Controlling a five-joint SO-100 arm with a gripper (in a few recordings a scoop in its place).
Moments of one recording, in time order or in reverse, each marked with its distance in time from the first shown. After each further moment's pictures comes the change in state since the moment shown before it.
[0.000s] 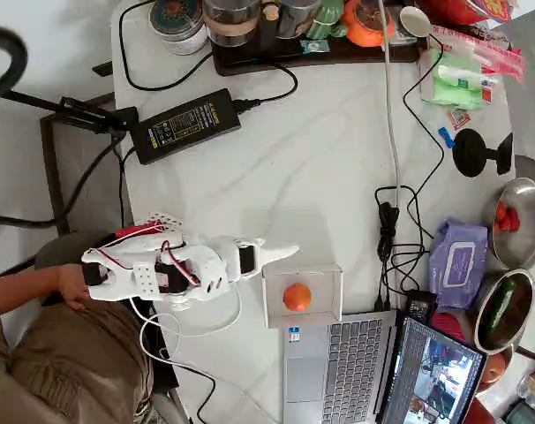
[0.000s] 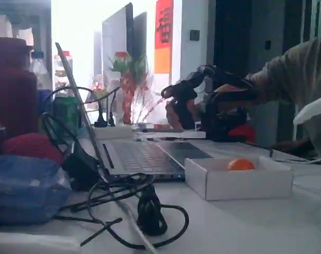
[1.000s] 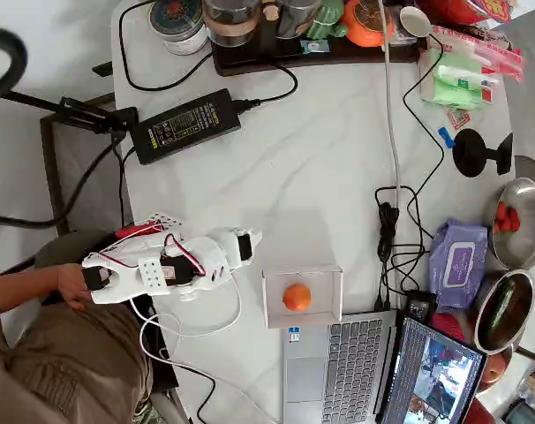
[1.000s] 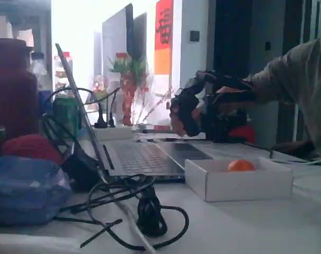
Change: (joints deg) arm -4.8 0.4 6.2 -0.3 0.1
